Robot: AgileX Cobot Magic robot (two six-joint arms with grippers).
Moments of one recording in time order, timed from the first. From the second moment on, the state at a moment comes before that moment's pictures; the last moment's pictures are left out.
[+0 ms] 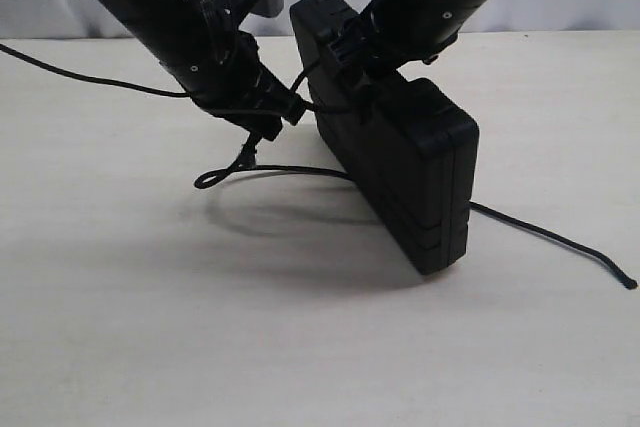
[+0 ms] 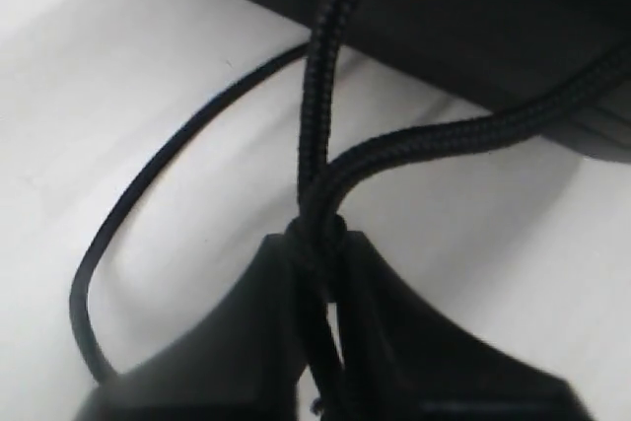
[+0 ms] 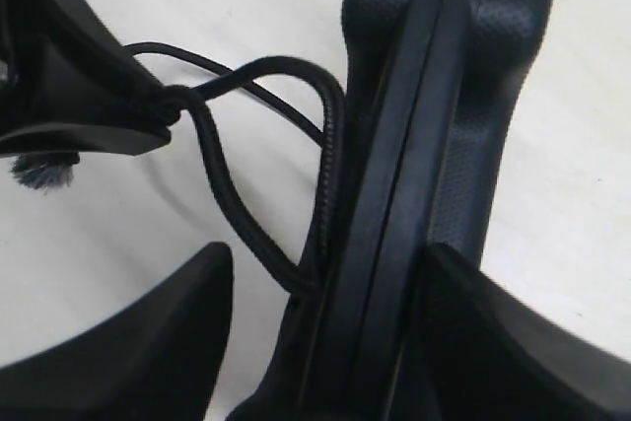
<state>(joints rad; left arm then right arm) -0.49 1.87 -1.41 -0.36 0.85 0.34 0.48 1.72 -1.51 0.09 0.93 -0.17</state>
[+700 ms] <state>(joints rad) -0.49 1.91 -1.59 -0.39 0.99 0.34 0.48 1.72 -1.51 0.09 0.93 -0.18</state>
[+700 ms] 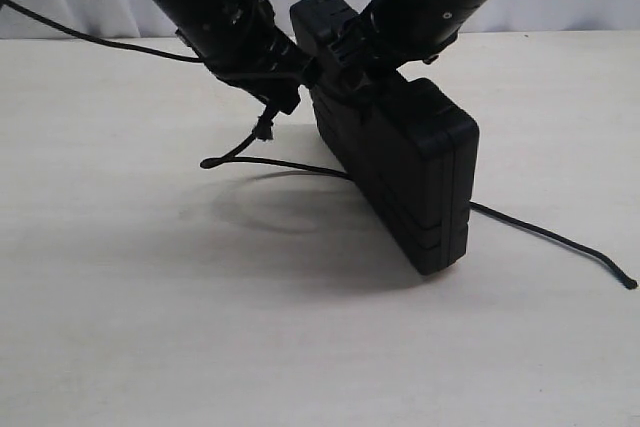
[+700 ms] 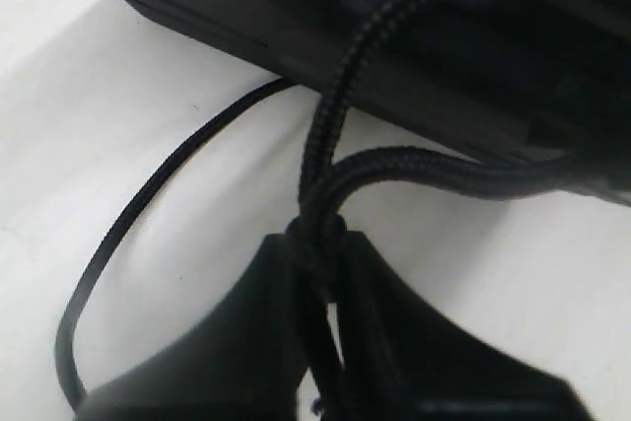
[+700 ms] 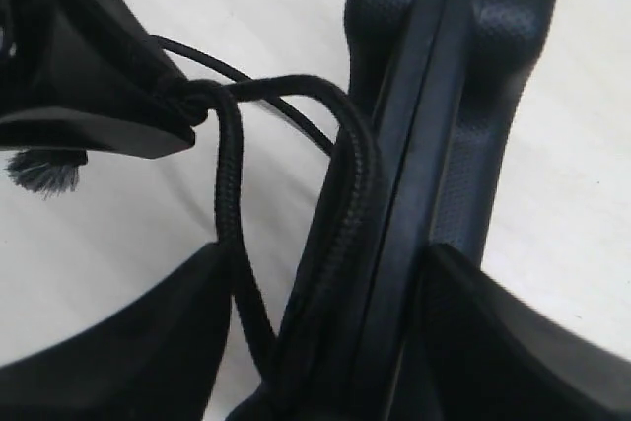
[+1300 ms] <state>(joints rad) -0.50 1.97 -1.59 -0.33 1.00 0.34 0.48 1.72 -1.51 0.09 0.93 -0.20</state>
